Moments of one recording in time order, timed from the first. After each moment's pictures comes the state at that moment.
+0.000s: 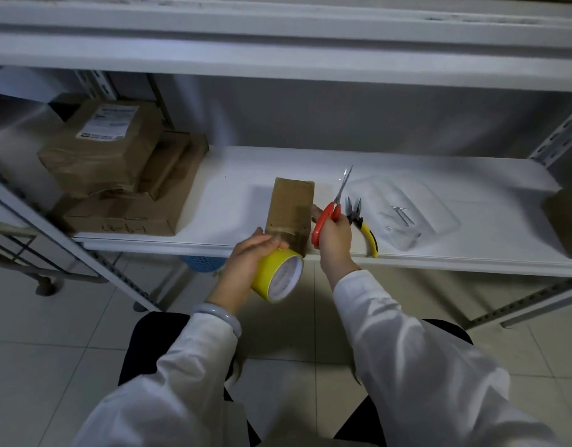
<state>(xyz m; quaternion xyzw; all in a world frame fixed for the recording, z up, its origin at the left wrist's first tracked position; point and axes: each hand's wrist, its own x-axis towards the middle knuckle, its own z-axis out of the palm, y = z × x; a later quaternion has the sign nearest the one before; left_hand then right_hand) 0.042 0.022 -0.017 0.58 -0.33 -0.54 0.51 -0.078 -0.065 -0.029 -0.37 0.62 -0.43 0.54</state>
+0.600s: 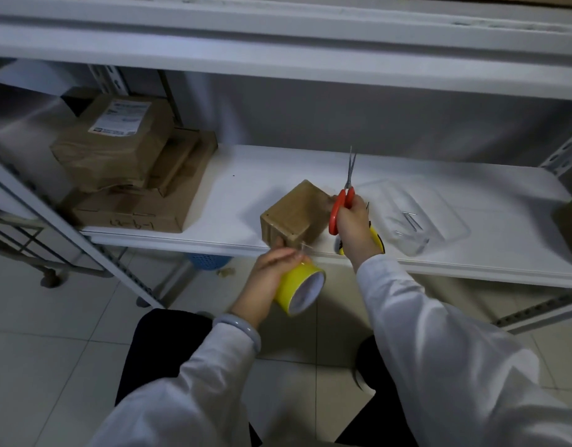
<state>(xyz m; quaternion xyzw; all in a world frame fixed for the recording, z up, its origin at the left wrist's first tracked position) 0.017 0.033 -0.019 0.59 -0.28 -0.54 0.54 -0.090 -0.091 -0.004 -0.45 0.61 -0.40 0.51</state>
